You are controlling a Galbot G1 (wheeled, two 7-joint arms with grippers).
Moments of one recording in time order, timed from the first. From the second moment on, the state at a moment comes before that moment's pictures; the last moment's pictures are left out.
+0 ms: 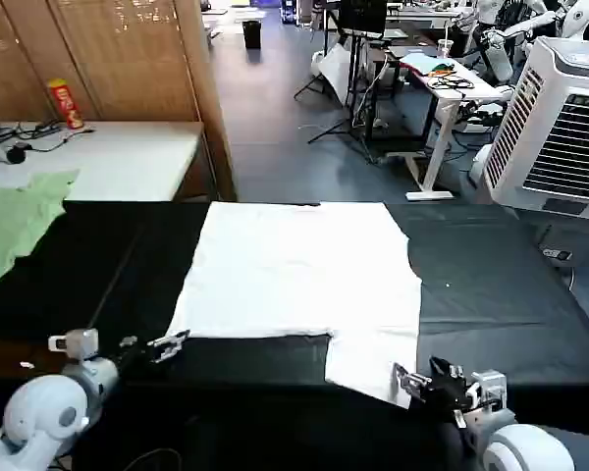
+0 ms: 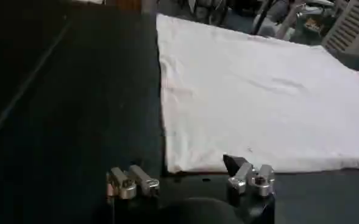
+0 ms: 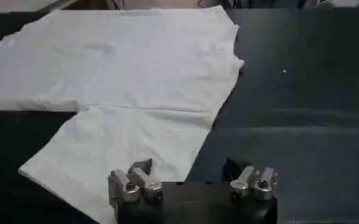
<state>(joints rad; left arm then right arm) 1.44 -0.85 -0.64 -2.03 -1.01 0.69 -0.14 -1.58 1.16 0.63 2.18 0.46 -0.74 -0.02</state>
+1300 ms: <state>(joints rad) 1.60 -0.85 -0.70 -2.13 -0.91 0.61 -0.13 -1.74 1.24 0.68 2.35 0.46 -0.66 0.08</state>
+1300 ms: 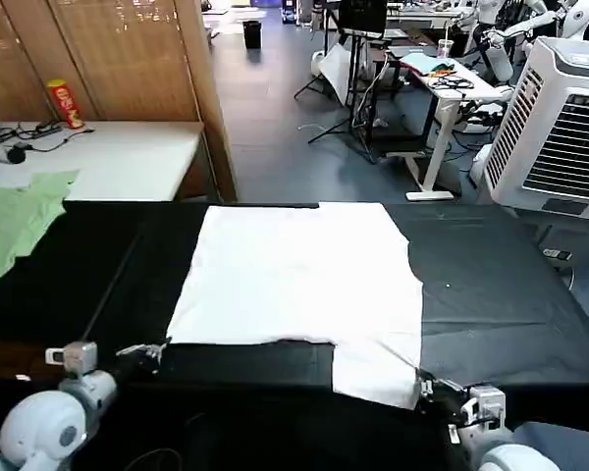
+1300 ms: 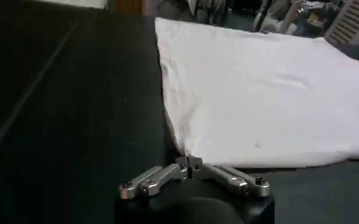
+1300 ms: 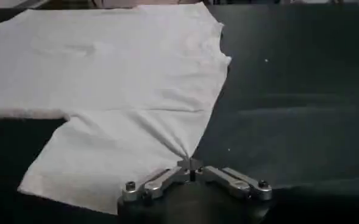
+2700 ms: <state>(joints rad) 1.10 -1.10 -0.48 -1.70 -0.56 0.33 -0.11 -0.97 1.21 0.42 1.61 0.39 -0.42 -0.04</state>
